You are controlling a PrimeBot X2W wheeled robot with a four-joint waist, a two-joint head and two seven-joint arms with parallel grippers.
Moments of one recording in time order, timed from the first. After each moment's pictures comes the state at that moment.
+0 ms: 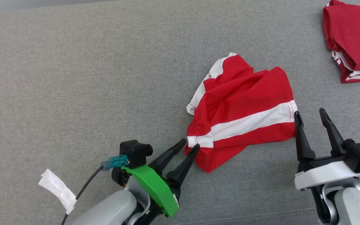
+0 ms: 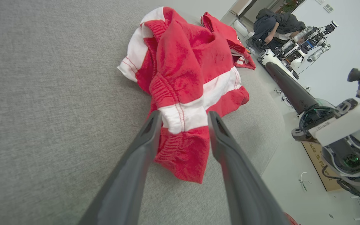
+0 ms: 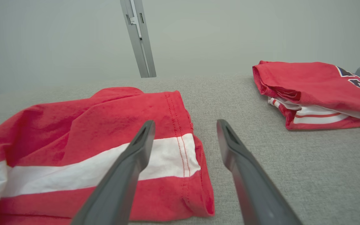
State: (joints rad) left arm -0.50 0.33 -1.05 0.21 -1.09 -0.03 -0.20; right arm -0.09 -0.14 0.00 0.11 0.21 0.13 -0.26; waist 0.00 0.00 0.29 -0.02
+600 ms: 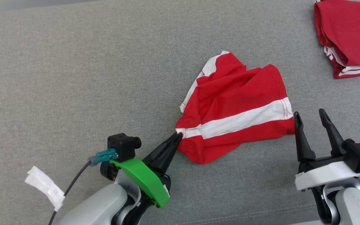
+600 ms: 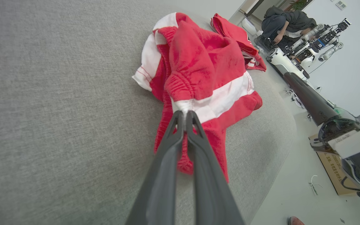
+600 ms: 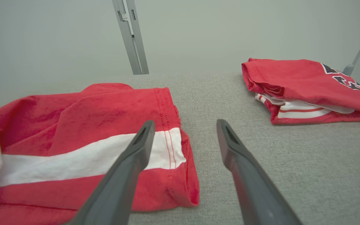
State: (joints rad) left arm -0.51 0.36 -1.02 0.20 -1.10 0.01 -0.20; right arm -0.09 -0.15 0.01 0.11 0.22 0.13 -0.26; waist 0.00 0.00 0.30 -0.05
